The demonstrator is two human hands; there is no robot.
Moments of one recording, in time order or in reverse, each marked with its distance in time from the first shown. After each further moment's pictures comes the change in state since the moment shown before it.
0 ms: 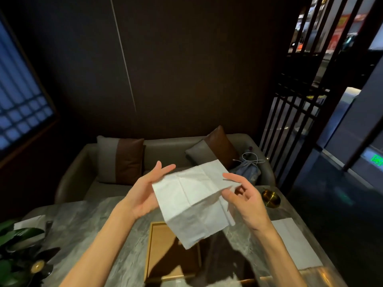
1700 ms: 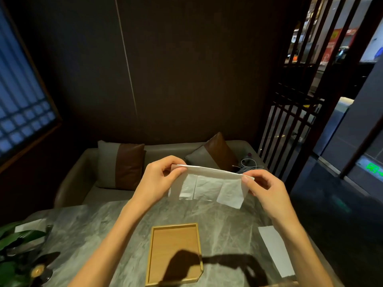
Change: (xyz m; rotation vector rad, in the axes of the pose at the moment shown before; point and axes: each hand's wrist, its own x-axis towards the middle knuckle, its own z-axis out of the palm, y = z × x) left_hand -0.022 0.019 0.041 1.275 0.241 0.819; right_hand -0.005 -0.050 -0.017 -0.283 0.190 -0.113
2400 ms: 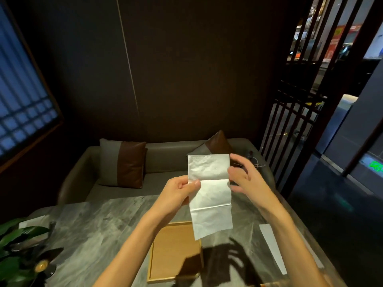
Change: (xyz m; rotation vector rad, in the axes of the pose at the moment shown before) left_hand -0.026 -0.002 0.052 -0.551 -0.222 -0.445; right_hand 0.018 -0.001 0.023 0.137 -0.309 0.125
